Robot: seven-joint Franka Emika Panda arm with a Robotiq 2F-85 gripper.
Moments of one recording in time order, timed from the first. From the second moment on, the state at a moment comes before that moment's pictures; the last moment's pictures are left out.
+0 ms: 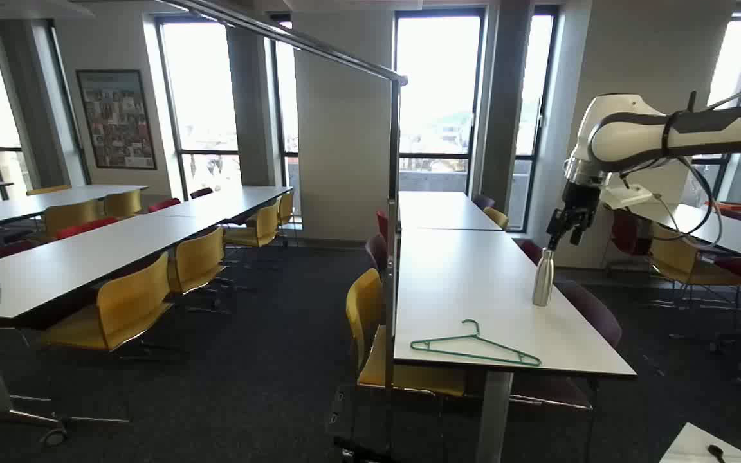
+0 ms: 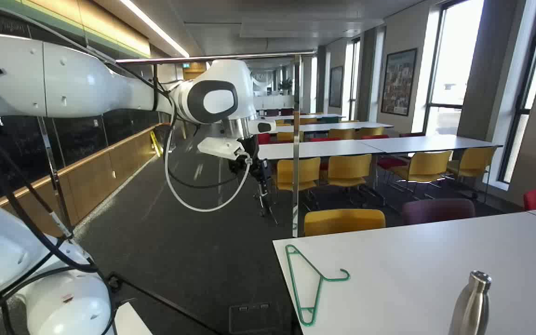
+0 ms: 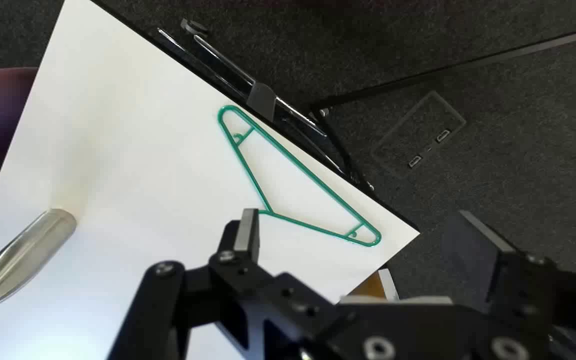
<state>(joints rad) -0.06 -0.53 -0.11 -2.26 -0.06 1.91 -0.10</state>
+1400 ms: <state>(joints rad) -0.03 -0.13 -0.13 -2.04 -0.02 1.91 -0.68</state>
